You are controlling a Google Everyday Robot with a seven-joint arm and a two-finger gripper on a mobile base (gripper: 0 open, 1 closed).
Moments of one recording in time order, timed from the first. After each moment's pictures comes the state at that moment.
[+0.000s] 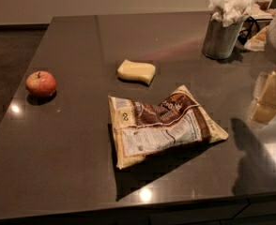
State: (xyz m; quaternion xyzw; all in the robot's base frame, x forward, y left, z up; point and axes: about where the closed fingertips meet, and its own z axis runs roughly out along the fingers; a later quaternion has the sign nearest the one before) arm 0.438 -0.217 0.976 -0.60 0.78 -0.03 0.16
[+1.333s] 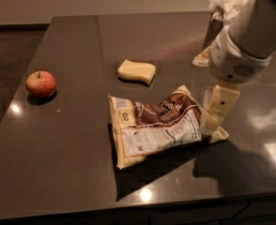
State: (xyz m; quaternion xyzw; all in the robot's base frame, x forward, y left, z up) arm 0.463 -0.140 0.926 -0.66 0.73 0.04 0.17
